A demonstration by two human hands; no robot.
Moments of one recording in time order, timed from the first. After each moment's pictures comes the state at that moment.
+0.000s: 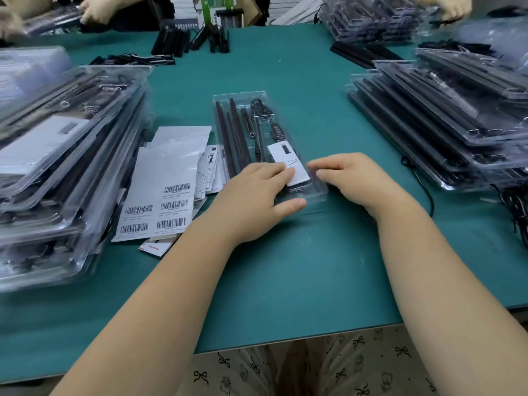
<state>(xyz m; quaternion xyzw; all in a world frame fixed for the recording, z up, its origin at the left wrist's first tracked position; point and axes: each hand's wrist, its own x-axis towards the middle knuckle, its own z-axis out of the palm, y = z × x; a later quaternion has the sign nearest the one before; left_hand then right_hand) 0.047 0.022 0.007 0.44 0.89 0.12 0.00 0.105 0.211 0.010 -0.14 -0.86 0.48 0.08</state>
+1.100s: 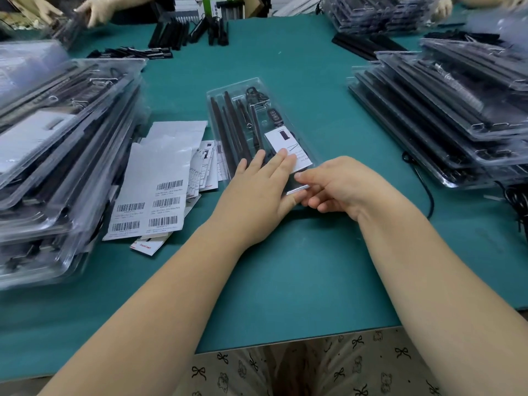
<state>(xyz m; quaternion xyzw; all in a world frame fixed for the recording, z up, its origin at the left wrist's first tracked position) 0.054 0.039 -0.002 0.41 0.90 0.11 -0.02 0.110 0.179 0.026 -0.25 -0.74 0.63 -0.04</state>
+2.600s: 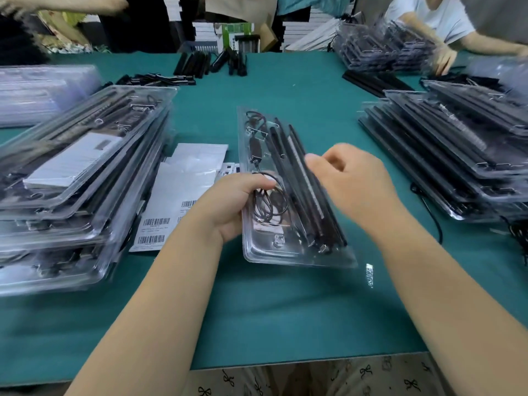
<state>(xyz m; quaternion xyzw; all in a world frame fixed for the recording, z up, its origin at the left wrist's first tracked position) 0.035 0.007 0.035 0.10 0.60 0.72 0.32 0.102 0.173 0.045 -0.15 -0.91 0.34 0.20</state>
